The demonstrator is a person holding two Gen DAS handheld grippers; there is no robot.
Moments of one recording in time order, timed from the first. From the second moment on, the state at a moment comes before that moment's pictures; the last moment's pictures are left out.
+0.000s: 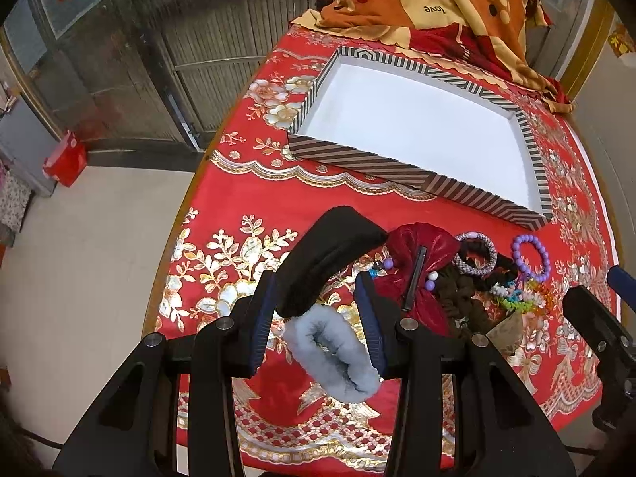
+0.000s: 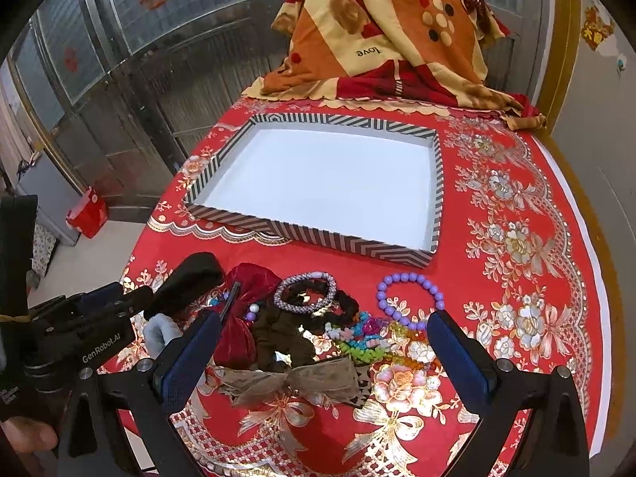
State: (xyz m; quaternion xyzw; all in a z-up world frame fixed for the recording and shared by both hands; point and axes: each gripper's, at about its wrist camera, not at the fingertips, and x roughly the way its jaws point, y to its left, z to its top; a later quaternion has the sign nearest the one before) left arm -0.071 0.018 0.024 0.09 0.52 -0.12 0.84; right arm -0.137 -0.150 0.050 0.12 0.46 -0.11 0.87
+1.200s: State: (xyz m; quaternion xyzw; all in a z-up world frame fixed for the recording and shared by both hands) left arm -0.047 0.056 0.014 0.04 0.57 -0.10 0.81; right arm -0.154 -0.197 0.032 0.15 0.48 -0.12 0.86
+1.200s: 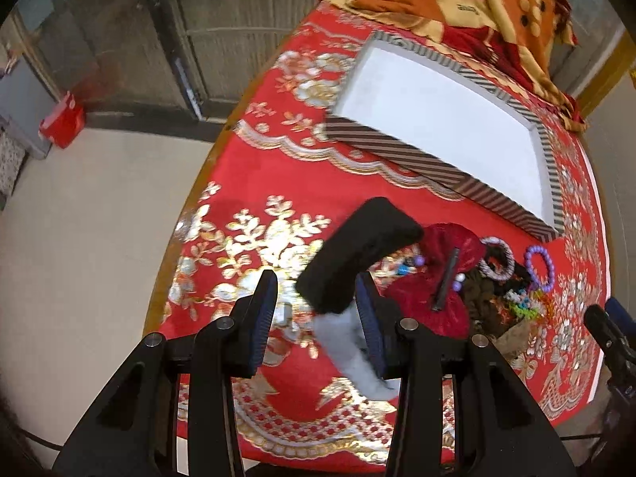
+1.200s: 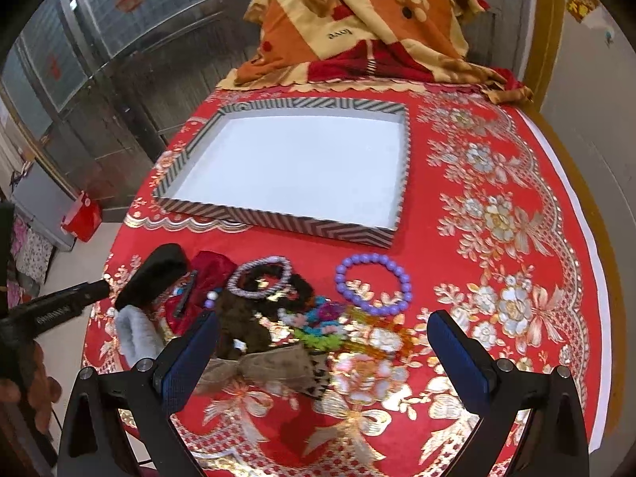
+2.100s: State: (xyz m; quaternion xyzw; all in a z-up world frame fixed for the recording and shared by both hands) left arm -0.007 0.012 -0.034 0.13 0.60 -0.18 0.77; right arm -0.116 -0.267 -0.045 0.12 0.54 -0.14 0.82
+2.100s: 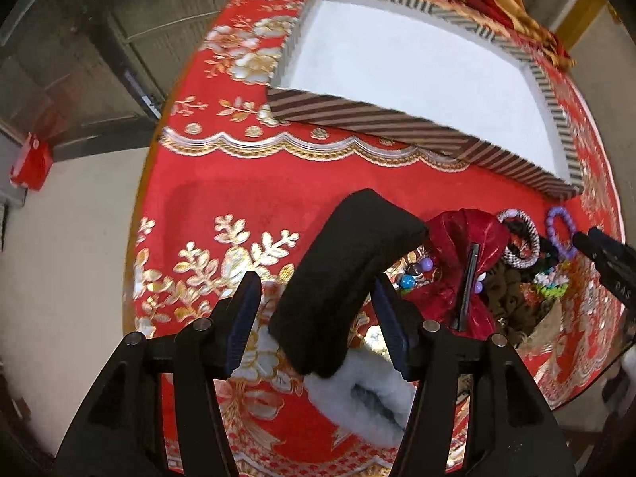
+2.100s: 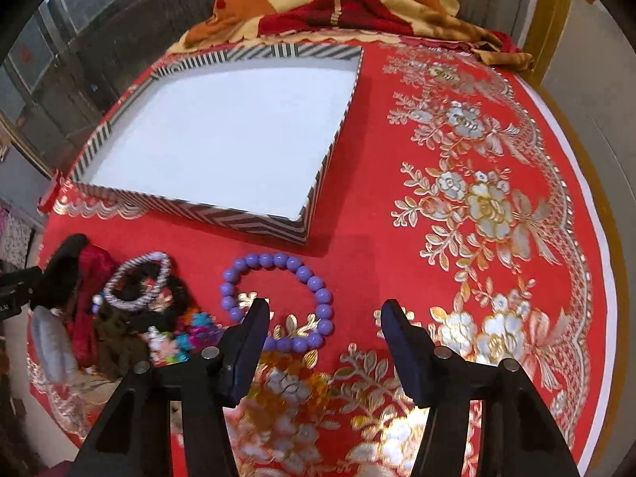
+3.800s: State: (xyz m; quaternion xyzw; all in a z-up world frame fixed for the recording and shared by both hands) left arm 0.133 -0.064 0.001 0.08 0.57 -0.17 0.80; right arm -0.026 -0.269 0.016 0.15 0.48 -0.03 0.87
